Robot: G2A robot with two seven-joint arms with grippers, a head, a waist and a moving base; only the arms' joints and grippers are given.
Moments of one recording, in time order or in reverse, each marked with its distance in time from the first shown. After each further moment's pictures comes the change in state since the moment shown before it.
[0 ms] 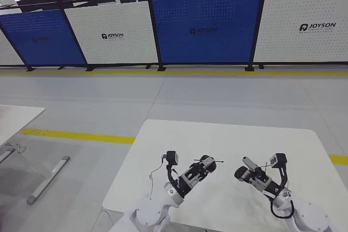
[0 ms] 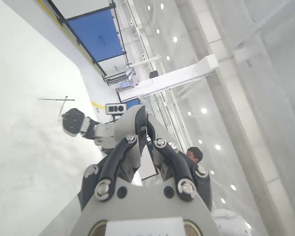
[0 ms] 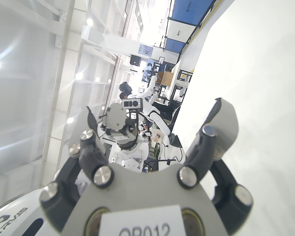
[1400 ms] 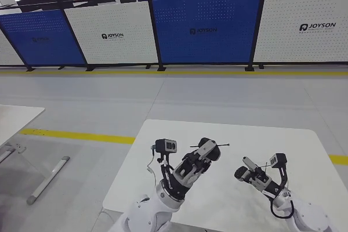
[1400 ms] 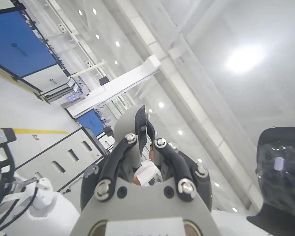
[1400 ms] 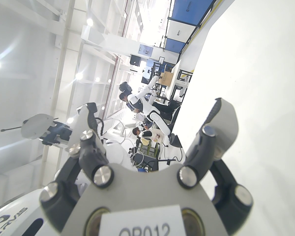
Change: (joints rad) left arm 0.045 -0.024 -0.013 -0.330 -0.037 -0.121 0.048; right arm 0.000 0.000 0.000 0.000 0.000 0.000 0.000
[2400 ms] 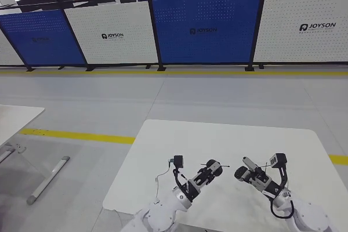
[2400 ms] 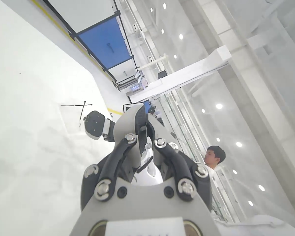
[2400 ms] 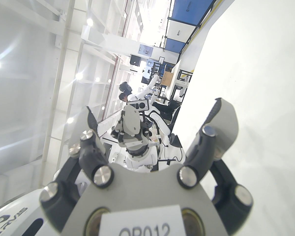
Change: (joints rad) left arm -0.084 -0.016 0.099 0.422 0.193 0.039 0.051; right arm 0.000 0.000 0.000 0.000 0.000 0.000 0.000
